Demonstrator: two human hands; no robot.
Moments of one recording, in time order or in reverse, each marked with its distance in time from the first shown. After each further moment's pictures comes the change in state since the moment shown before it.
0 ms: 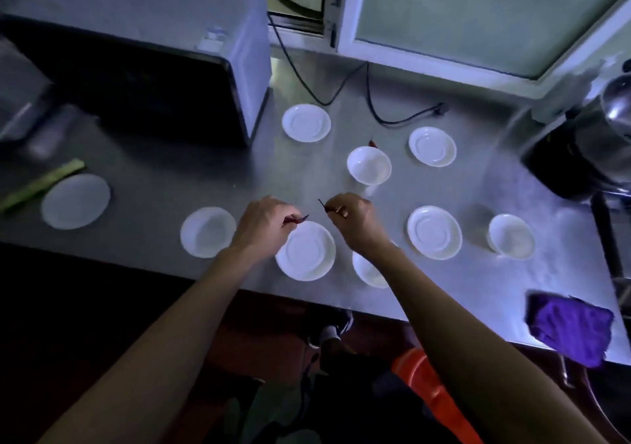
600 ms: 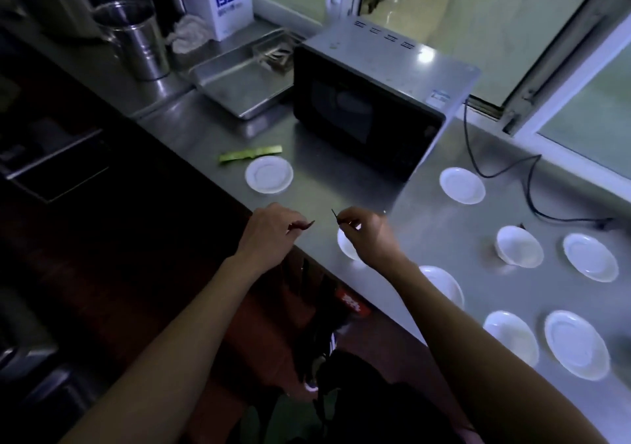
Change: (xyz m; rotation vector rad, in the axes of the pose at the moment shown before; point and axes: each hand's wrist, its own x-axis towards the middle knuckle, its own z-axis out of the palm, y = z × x) left_hand -0.200 -0.151 -0.151 0.034 0.366 -0.339; right_hand 0.000 -0.216 0.166 0.009 -0.292 -0.372
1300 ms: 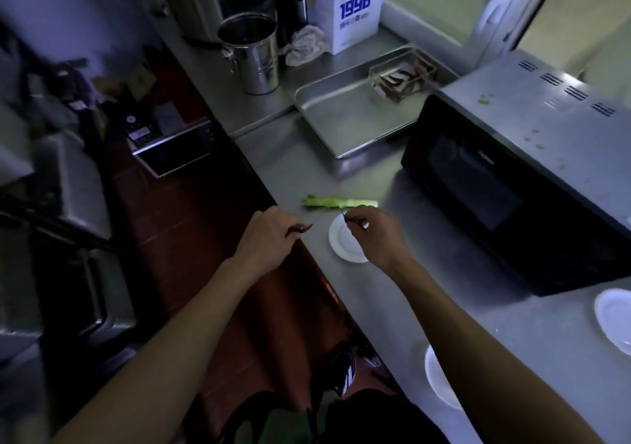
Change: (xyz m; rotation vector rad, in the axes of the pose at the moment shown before) left_hand 0.104 -0.172 -0.094 0.218 0.023 -0.330; right_hand 0.244 -0.079 0.115 0.136 -0.254 -0.106
